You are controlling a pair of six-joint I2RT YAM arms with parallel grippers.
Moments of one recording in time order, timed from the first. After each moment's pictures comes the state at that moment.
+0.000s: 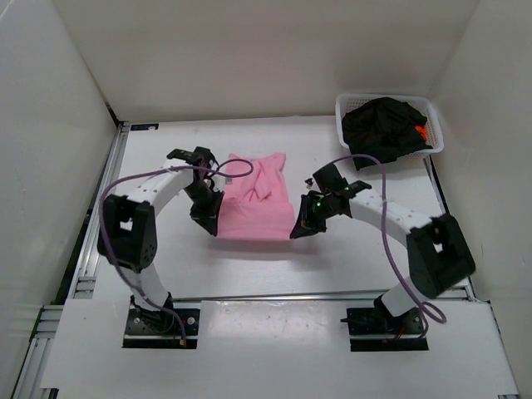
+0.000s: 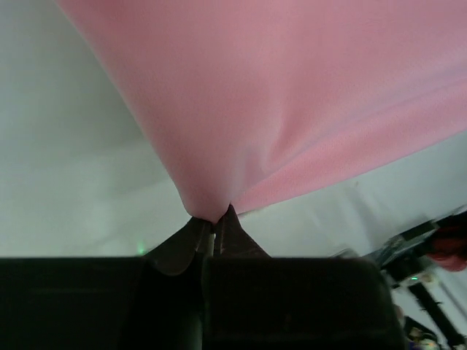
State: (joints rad) left arm -0.29 1.81 1.34 -1.16 0.36 -0.01; right arm 0.53 1.60 1.01 -0.55 -0.52 0.67
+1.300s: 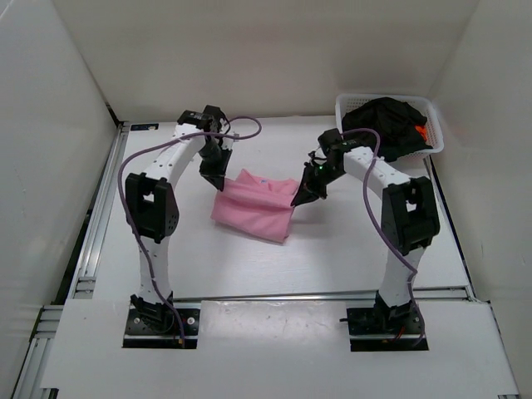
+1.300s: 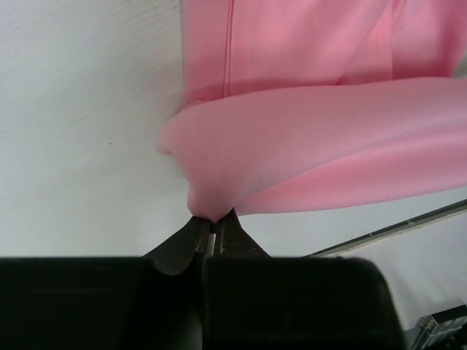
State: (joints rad) left arm -0.31 2.08 1.98 -1.30 0.17 -0.01; right arm 0.40 1.89 1.48 -0.89 -0.66 0.58
